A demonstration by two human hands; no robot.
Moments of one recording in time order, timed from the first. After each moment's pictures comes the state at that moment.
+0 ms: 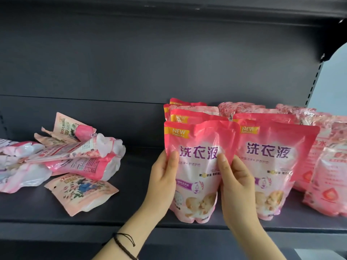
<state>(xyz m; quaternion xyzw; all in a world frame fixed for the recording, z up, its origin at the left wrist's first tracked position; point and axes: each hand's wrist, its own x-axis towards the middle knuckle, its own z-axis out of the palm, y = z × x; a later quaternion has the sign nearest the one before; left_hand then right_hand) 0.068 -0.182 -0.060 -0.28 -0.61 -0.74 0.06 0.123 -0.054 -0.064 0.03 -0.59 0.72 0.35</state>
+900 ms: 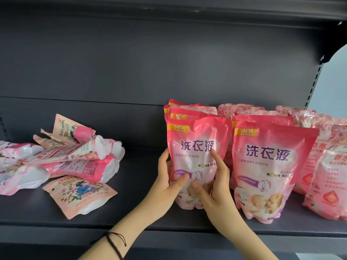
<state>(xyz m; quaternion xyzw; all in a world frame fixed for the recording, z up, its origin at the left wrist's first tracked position) 0.045 -0.186 -0.089 -0.34 -0.66 -0.67 -0.04 0.105 -0.049 -0.098 0.10 -0.77 0.53 0.33</state>
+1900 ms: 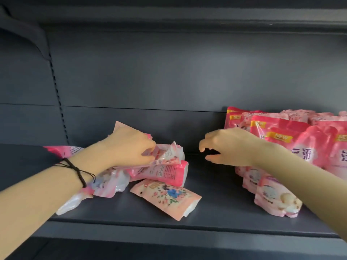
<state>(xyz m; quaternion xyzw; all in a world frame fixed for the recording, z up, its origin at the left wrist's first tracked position) -0.061 -0.450 0.025 -0.38 -0.88 0.18 0.22 0.022 -0.190 0.042 0.22 -0.94 -0.20 0.17</state>
